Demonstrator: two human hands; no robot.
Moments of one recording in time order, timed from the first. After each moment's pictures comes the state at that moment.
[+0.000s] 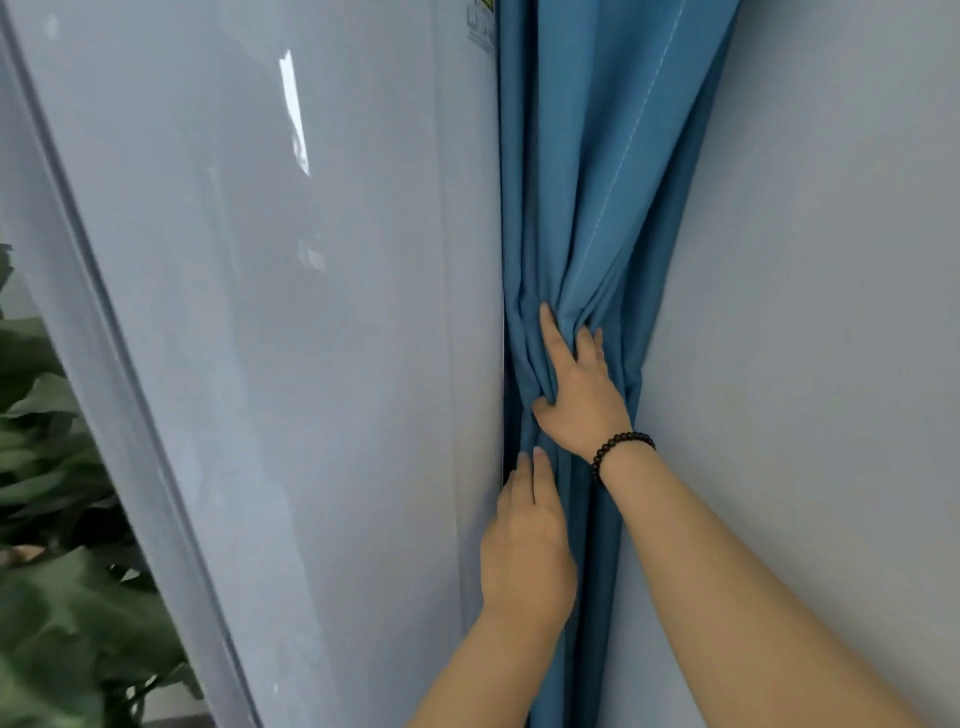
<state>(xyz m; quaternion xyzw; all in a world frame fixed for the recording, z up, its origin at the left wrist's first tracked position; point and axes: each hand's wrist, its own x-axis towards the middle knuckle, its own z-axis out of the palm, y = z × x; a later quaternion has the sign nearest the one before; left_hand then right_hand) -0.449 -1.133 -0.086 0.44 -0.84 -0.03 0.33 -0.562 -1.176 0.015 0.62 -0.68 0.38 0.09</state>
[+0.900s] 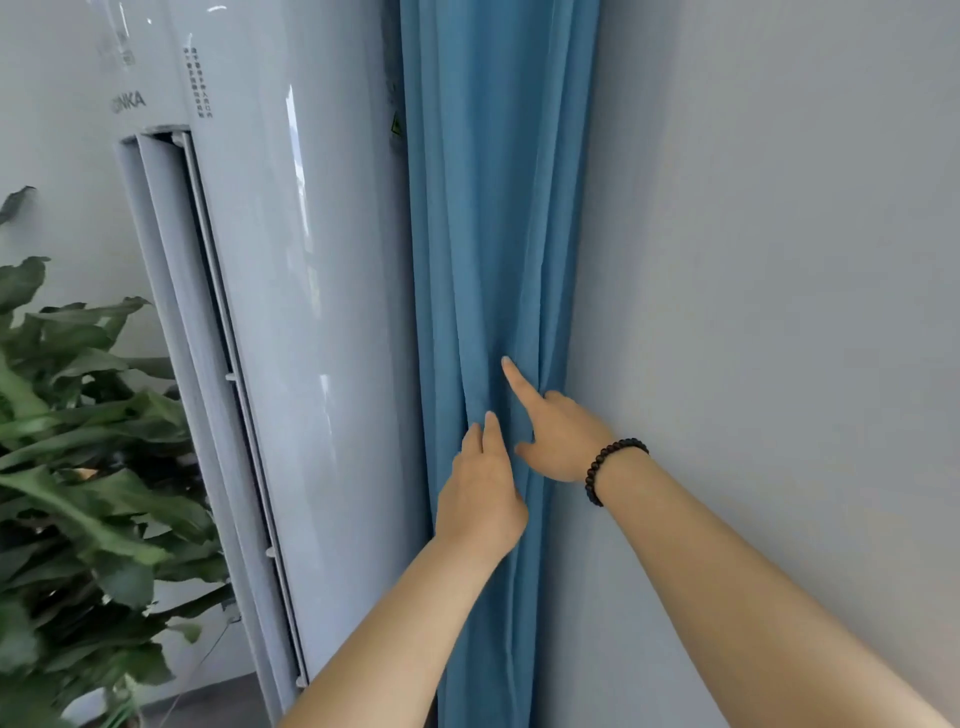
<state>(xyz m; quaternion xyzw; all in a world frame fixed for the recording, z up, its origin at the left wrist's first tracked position) -0.358 -0.891 -0.024 0.38 -0.87 -0.16 0.28 -0.486 -0.867 0.023 0.61 -0.77 0.16 0.02</state>
